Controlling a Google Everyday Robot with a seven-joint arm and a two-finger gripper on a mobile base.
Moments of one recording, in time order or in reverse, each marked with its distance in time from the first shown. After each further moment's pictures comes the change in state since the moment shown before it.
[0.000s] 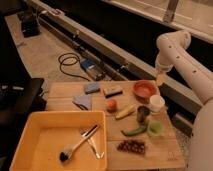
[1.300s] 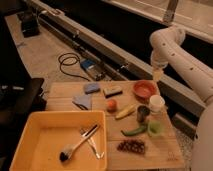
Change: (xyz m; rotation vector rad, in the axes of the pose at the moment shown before) arm -0.054 -0.005 -0.033 0.082 0.034 -0.146
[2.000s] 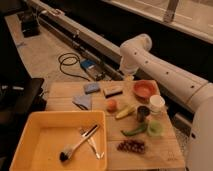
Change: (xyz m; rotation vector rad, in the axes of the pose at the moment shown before) arm -0.149 0.018 0.010 0.039 -0.195 -0.212
